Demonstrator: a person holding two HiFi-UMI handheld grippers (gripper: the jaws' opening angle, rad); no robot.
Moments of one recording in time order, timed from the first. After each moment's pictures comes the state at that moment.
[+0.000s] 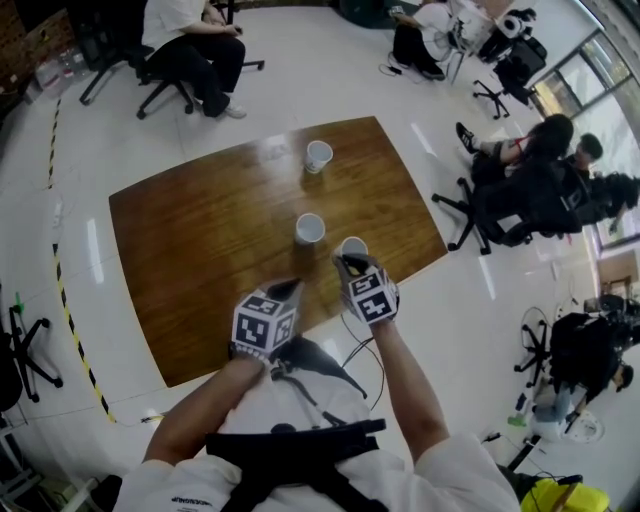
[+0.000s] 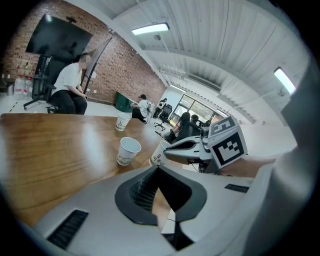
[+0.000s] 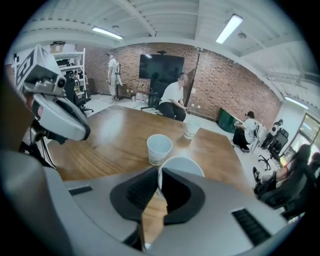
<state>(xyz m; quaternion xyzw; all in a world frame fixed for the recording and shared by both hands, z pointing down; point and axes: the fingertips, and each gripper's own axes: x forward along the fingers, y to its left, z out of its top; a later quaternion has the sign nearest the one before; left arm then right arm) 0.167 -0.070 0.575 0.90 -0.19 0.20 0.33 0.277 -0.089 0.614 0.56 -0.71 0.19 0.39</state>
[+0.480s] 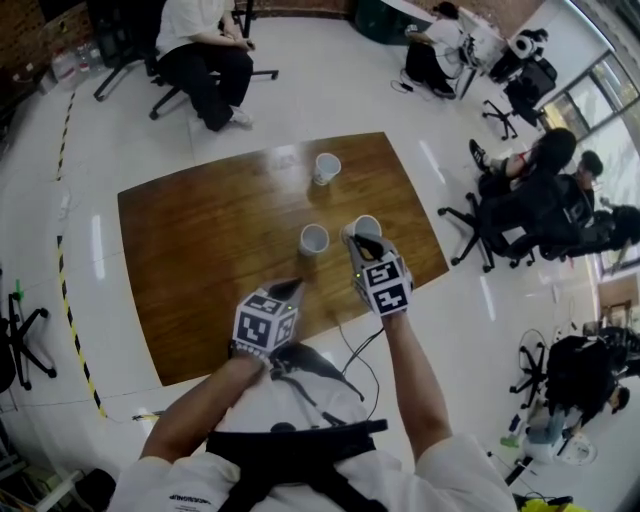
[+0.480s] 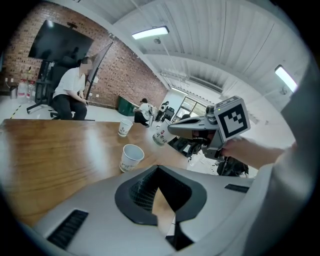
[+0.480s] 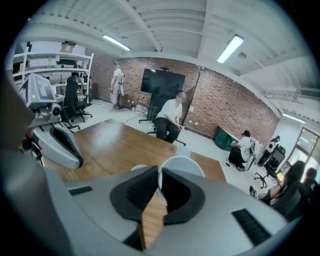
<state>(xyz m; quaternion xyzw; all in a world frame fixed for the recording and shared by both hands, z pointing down) 0.170 -0.086 0.565 0.90 -0.21 0.19 0.32 0.290 -0.145 0.532 0.57 -0.73 0.11 0.36</state>
